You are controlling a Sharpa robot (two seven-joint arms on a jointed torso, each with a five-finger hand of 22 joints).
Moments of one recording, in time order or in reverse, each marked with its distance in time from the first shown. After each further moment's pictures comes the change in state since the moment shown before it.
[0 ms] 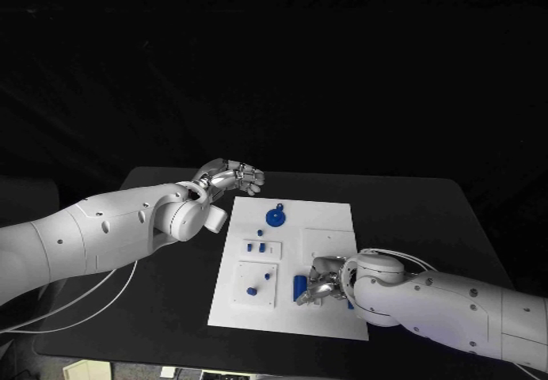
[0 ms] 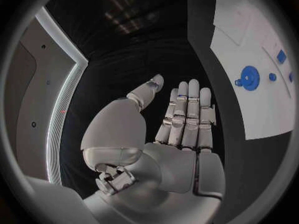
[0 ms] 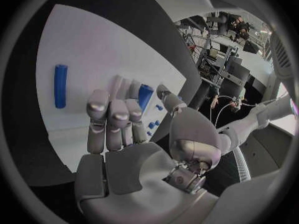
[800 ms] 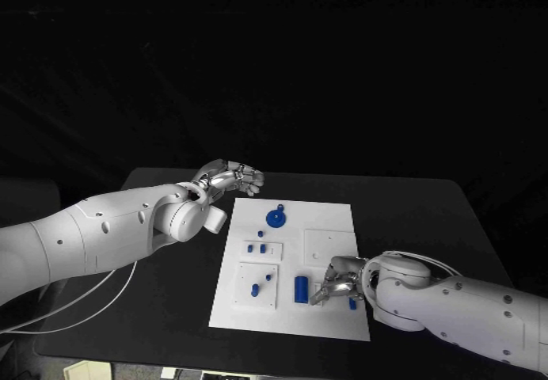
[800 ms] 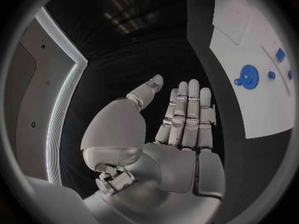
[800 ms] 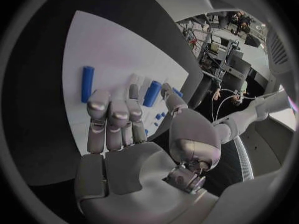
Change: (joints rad) left arm 0.000 -0.005 0.000 0.000 0.000 0.002 -0.002; left_hand -0.004 -0.004 0.000 0.000 0.000 0.000 0.000 0.000 0.000 0.000 0.000 0.000 0.000 0.000 0.000 -0.004 0.003 0.000 0.000 0.000 0.000 0.001; right arm -0.002 -0.120 0.022 0.064 0.017 -0.038 0.018; right_hand -0.028 0.021 -0.103 -0.065 0.000 0.000 -0.001 -0.003 0.002 0.000 0.000 -0.004 0.004 -0.005 -0.008 -0.004 0.003 0.007 -0.011 -0.003 0.000 0.000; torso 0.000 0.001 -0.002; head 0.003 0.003
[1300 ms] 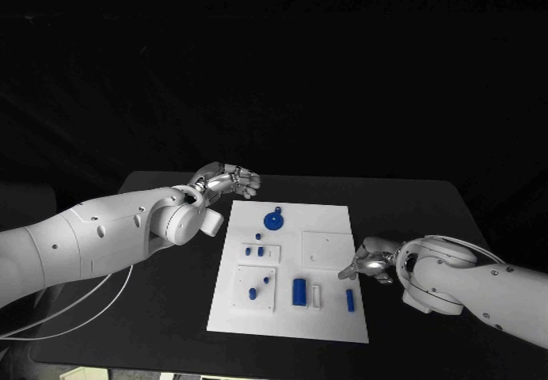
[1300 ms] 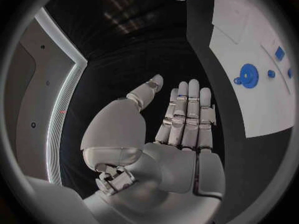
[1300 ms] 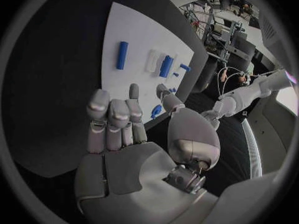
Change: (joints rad) left arm 0.000 -0.003 -0.001 -0.001 0.000 0.000 0.000; left_hand 0.000 0.000 0.000 0.000 0.000 0.000 0.000 0.000 -0.001 0.000 0.000 0.000 0.000 0.000 0.000 0.000 0.002 0.000 0.000 0.000 0.000 0.001; right arm 0.052 -0.144 0.037 0.022 0.105 -0.023 0.005; right_hand 0.038 0.019 0.052 0.021 0.000 0.003 -0.003 0.000 0.010 0.029 0.003 0.015 0.029 0.003 0.002 0.000 0.001 0.000 0.008 -0.004 0.000 0.000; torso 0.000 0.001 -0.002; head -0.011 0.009
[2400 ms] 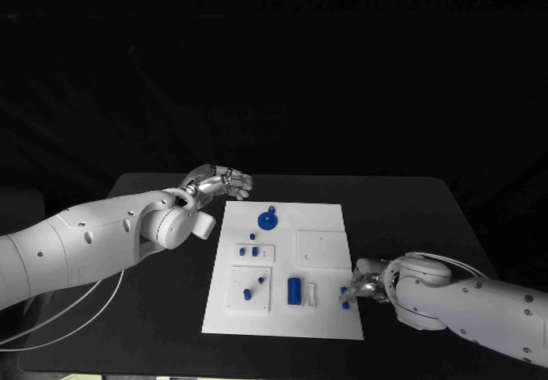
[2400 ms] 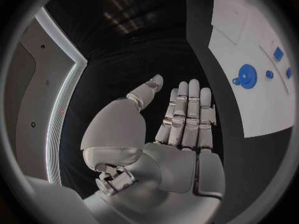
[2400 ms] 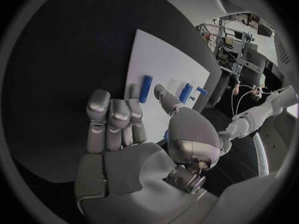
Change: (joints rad) left arm 0.000 0.000 -0.004 0.003 0.000 0.002 0.000; left_hand 0.000 0.000 0.000 0.000 0.000 0.000 0.000 0.000 0.000 0.000 0.000 0.000 0.000 0.004 0.004 -0.004 0.004 -0.006 0.000 0.000 0.000 0.002; right arm -0.074 0.040 -0.032 -0.043 -0.098 0.042 -0.091; right_hand 0.022 -0.009 0.055 0.036 0.000 0.009 -0.001 0.004 0.012 0.010 -0.003 0.007 0.004 0.007 0.004 0.000 0.002 0.002 0.005 0.005 0.000 0.001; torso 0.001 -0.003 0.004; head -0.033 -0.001
